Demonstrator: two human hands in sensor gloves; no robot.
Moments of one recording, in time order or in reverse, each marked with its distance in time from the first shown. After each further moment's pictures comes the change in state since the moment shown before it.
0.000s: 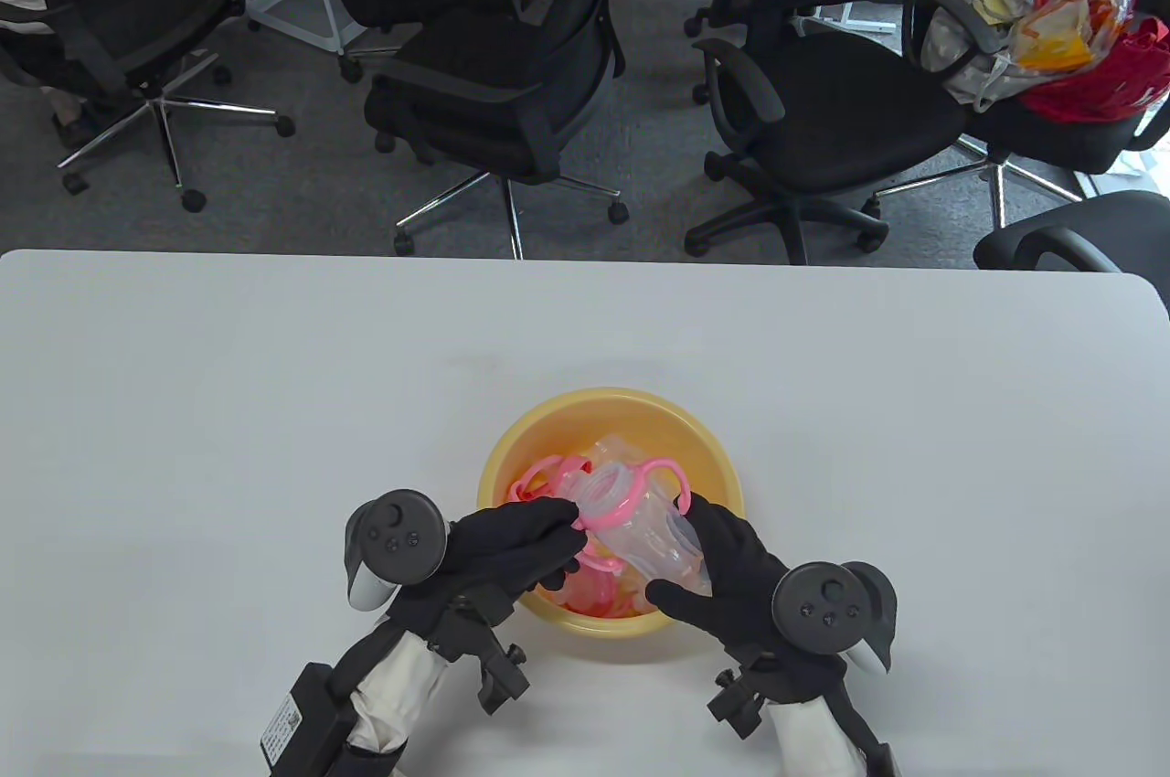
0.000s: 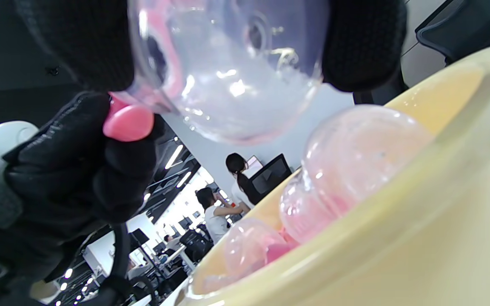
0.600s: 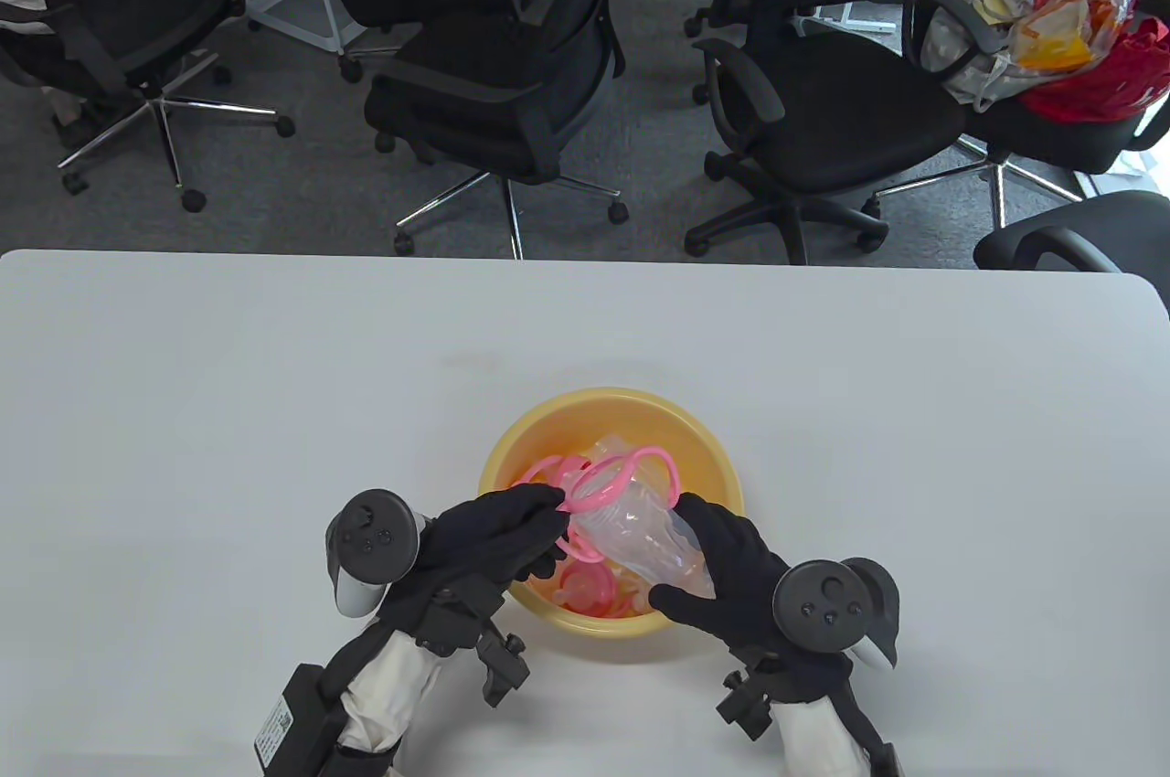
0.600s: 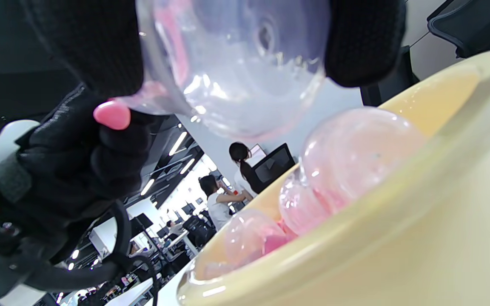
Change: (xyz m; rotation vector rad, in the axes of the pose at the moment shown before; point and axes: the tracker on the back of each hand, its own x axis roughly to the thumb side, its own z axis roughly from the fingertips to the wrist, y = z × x) left_hand 0.000 0.012 0.004 0.082 0.013 0.100; right_hand 0.000 -0.005 -0.001 0.060 -0.023 0.007
